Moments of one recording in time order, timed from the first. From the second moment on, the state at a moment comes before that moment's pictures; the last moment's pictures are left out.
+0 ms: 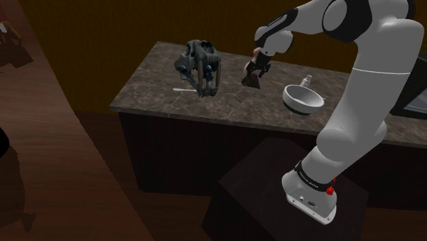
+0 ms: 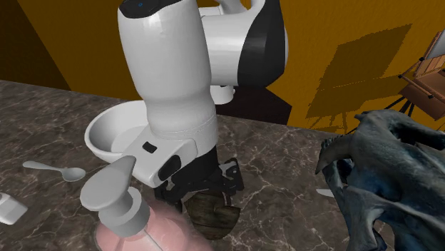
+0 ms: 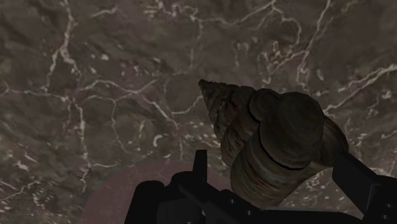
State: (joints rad) arm -0.29 0.33 -0.32 -1.94 0.27 2.35 -0.37
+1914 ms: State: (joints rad) arm -0.28 0.25 -0.35 -1.87 0.22 2.20 -0.33
